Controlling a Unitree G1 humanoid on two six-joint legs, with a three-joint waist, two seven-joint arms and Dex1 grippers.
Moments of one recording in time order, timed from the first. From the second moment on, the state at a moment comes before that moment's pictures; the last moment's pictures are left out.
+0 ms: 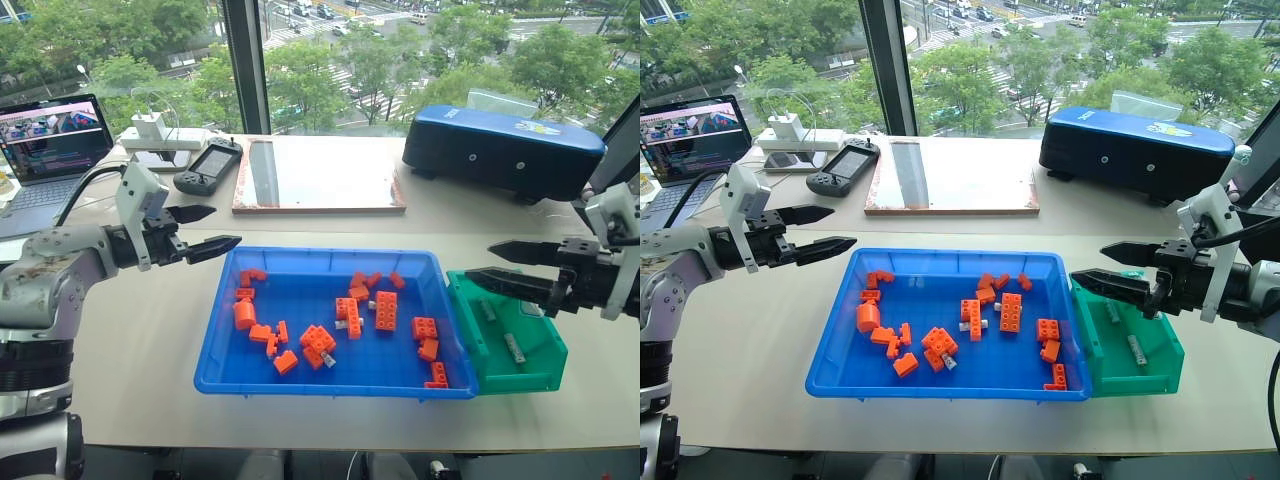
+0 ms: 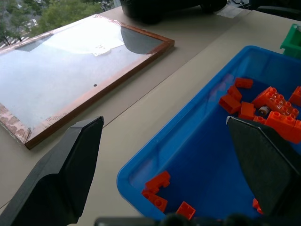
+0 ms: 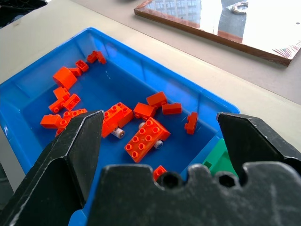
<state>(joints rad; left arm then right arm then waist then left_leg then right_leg) -0.55 0.86 0.19 -0.04 -0.54 0.66 -1.00 -0.26 -1.05 -0.53 -0.40 0.98 1.11 0.82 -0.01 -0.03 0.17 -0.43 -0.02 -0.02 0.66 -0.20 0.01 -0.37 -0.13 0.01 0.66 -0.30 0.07</state>
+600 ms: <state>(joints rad) -0.70 0.91 0.01 -0.15 -0.62 0.74 -1.31 -0.67 -1.06 0.17 -0.48 0.72 1.03 0.89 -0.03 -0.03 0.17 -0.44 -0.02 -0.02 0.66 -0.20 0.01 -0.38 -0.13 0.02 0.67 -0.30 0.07</state>
